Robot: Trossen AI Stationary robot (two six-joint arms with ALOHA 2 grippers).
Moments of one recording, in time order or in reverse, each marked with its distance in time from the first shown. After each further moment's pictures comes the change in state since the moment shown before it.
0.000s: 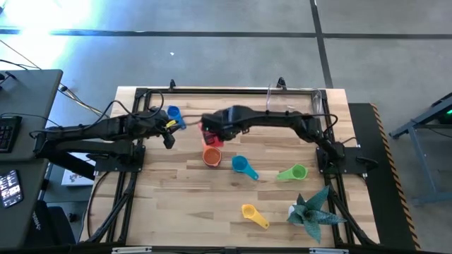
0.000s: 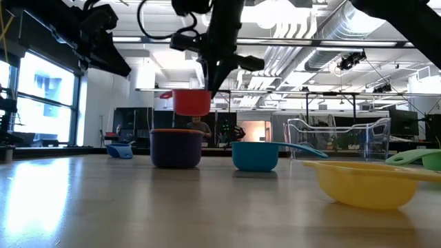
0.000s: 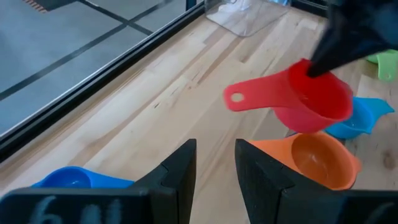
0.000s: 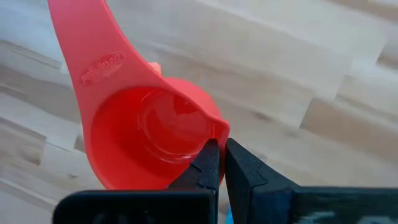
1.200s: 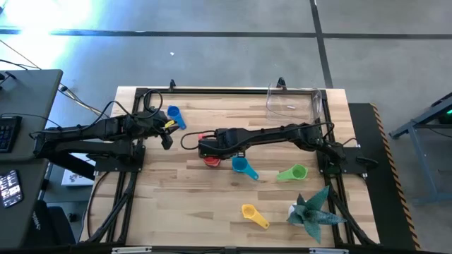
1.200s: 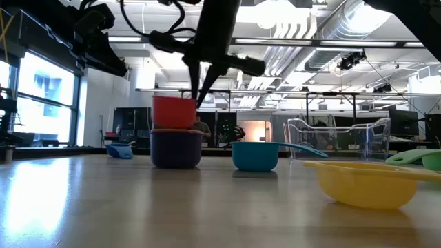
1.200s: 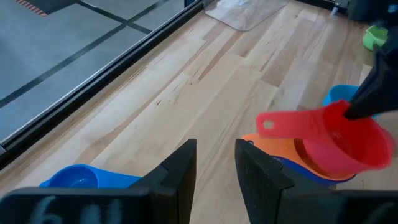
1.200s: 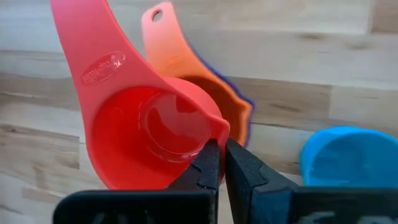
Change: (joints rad) left arm 0.000 -0.024 0.000 -0.035 0.004 0.034; right arm 0.142 0.027 -0.093 0.149 0.037 0.415
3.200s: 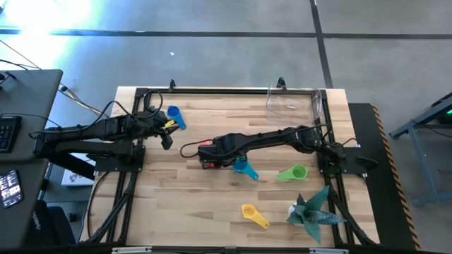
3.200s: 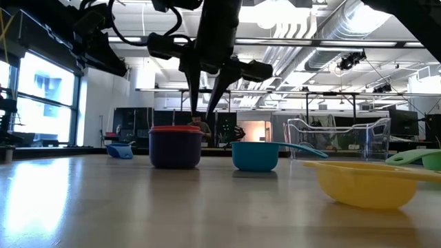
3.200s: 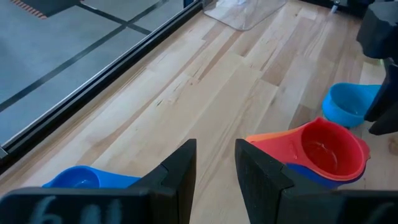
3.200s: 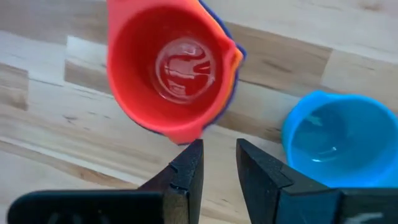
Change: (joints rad) left arm 0.000 0.000 0.001 0.000 0.000 0.014; right arm 0.022 0.026 0.001 -0.058 -0.116 -0.131
